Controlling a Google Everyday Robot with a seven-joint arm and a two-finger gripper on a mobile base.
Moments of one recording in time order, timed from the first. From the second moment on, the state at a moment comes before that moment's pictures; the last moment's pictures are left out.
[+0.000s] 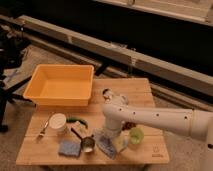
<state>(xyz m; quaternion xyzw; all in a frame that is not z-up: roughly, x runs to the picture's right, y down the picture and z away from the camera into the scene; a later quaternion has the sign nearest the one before) 0.017 0.273 0.766 -0.38 -0.23 -0.34 0.83</state>
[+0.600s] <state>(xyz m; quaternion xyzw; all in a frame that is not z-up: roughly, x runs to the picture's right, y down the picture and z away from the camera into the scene) 0.022 0.265 0.756 -0.40 -0.22 -0.33 0.83</state>
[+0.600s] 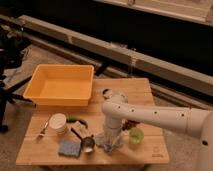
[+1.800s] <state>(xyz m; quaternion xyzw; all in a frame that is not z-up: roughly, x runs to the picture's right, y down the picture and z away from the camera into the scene) -0.106 0.062 0.668 -0.26 -0.29 -0.46 0.79</state>
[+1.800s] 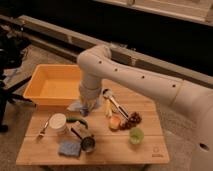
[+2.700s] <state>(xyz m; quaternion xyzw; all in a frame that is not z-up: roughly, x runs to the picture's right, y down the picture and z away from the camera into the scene) -0.188 -0.019 0.800 -0.20 -0.25 -0.53 0.78</state>
